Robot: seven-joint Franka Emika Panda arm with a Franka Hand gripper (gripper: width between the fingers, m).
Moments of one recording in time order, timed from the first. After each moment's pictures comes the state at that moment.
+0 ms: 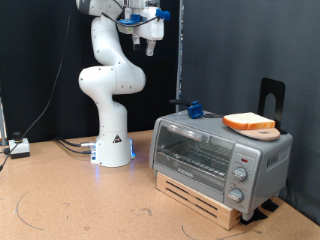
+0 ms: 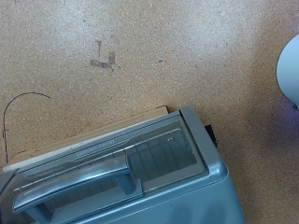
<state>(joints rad) -0.04 -0.77 0.02 -2.34 0.03 1.54 2.32</state>
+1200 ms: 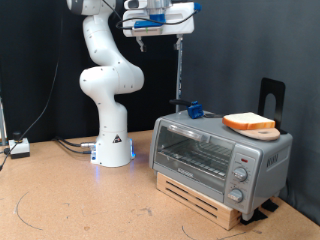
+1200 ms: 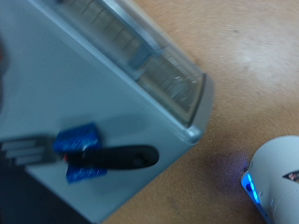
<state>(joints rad) 0.19 -0.74 -0.08 -2.31 0.14 1.55 1.30</state>
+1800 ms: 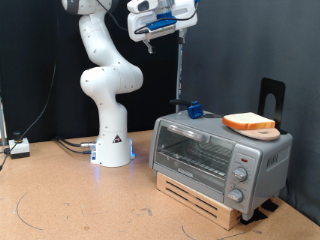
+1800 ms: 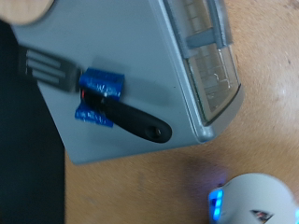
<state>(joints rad) 0.30 -0.72 -0.18 -2.29 0.19 1.52 0.83</state>
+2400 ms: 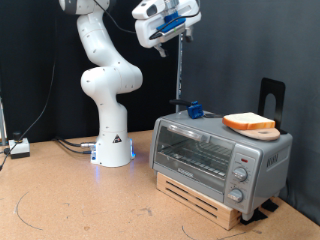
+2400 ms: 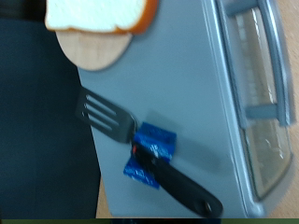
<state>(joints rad) 0.33 -0.70 -0.19 -2.35 0.32 1.74 0.78</state>
